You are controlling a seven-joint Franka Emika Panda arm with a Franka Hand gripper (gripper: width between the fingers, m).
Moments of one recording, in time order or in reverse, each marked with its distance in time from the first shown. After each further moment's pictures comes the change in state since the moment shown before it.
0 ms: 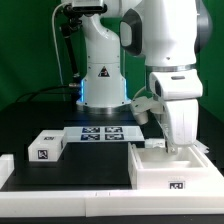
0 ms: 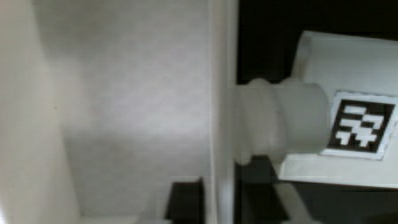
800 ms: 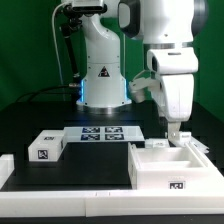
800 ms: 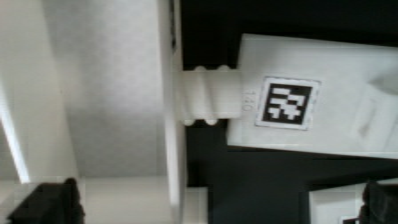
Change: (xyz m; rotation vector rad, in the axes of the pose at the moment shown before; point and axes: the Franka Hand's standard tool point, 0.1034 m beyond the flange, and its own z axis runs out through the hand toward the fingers) arm 0.002 -0.024 -0.039 -0.026 -0.018 0.014
